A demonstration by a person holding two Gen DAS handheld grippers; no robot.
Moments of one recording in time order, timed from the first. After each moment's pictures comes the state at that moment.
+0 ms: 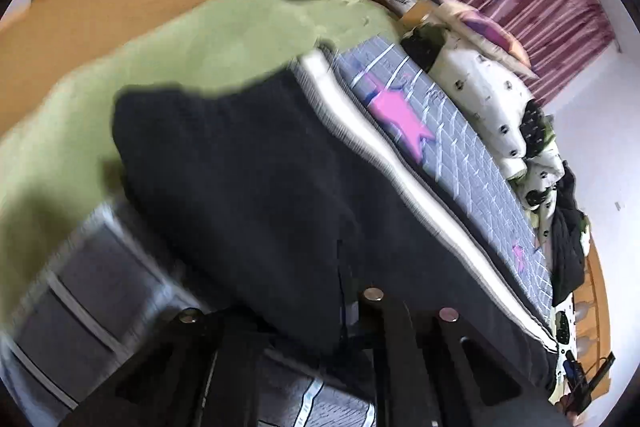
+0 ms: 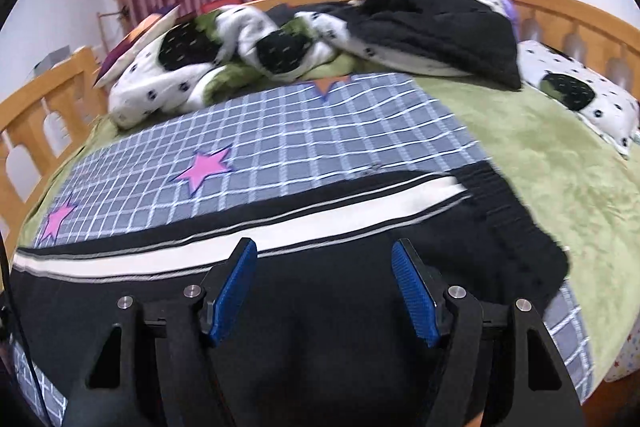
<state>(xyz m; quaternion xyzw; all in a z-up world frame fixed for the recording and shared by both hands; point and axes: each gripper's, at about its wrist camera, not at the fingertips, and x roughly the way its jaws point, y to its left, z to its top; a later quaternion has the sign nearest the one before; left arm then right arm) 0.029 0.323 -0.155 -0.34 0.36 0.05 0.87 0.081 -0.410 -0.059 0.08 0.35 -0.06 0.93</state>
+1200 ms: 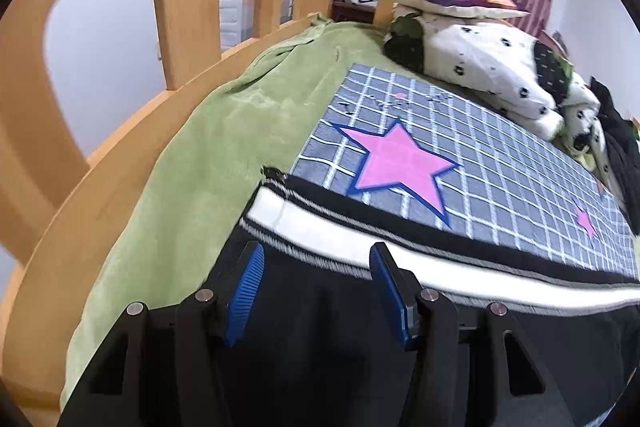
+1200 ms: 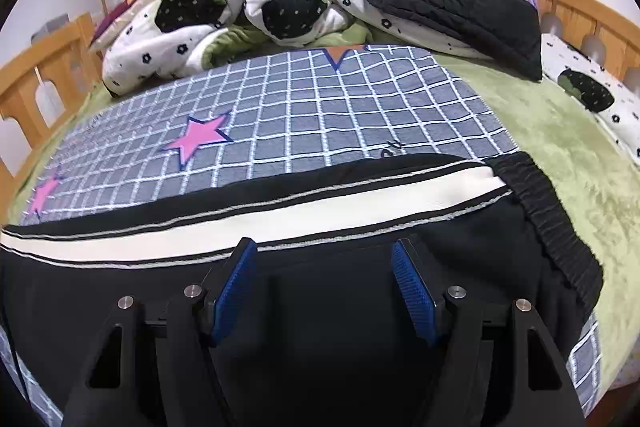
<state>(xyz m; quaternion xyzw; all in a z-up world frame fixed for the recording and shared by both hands) 0.126 0.306 -0.099 -0.12 0.39 0.11 0.90 0.121 -0.403 -0.088 0.05 0.40 -0.06 0.91</state>
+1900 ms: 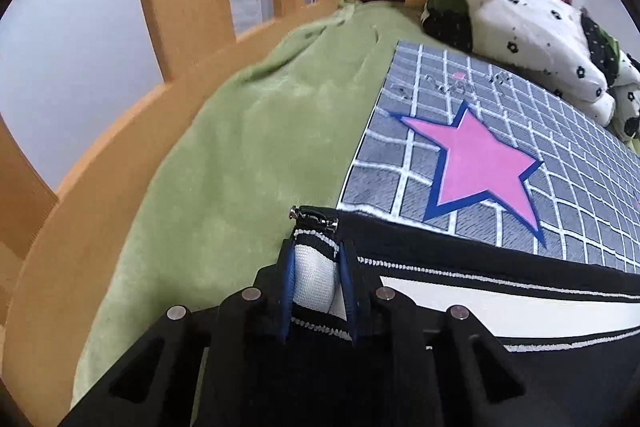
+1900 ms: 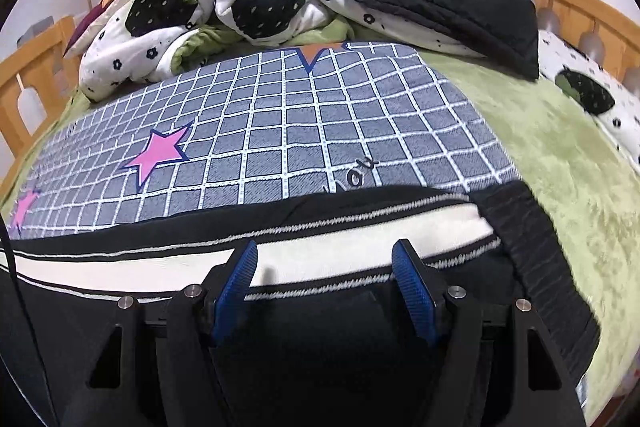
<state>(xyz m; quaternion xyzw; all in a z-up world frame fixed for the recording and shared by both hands) 0.170 0.328 -0.144 -0.07 0.40 0.16 0.90 0.165 -0.441 -0.094 0.04 0.41 -0.07 0.91</state>
